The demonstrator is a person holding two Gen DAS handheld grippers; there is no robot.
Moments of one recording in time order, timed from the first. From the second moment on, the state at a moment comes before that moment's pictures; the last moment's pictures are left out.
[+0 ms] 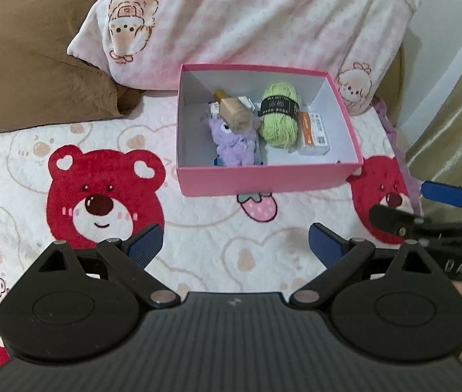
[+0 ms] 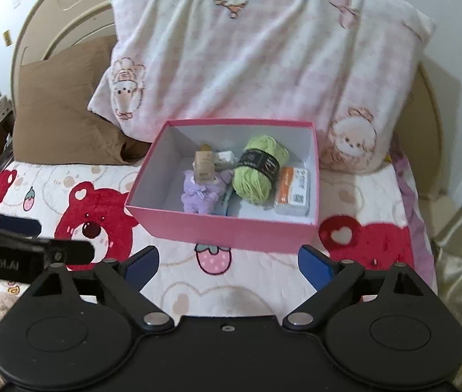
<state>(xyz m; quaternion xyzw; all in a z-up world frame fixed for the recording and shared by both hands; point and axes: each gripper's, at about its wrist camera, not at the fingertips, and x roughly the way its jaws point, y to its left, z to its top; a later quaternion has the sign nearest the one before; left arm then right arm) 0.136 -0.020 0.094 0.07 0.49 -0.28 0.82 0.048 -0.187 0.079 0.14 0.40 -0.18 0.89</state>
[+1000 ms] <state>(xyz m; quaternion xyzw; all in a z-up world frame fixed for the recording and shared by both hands) 0.108 -0.013 0.073 0.09 0.49 -0.25 0.83 0.028 -0.173 0.054 0.12 0.44 -0.22 0.86</state>
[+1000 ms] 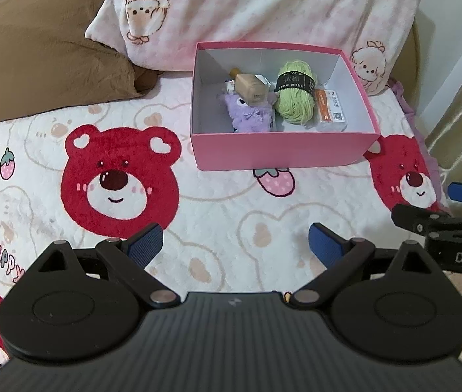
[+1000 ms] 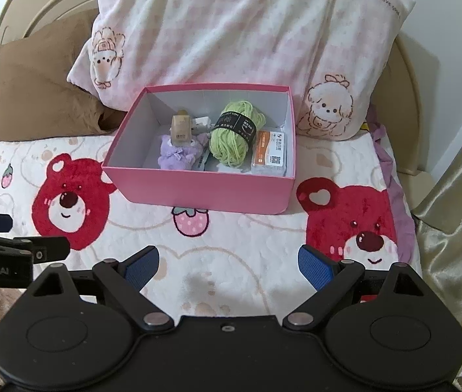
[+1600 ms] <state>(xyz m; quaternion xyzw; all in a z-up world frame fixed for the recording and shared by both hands) 0.105 -0.014 0.076 0.10 0.48 -0.24 0.84 0.030 -0.165 0.054 0.12 0.44 -0.23 0.86</state>
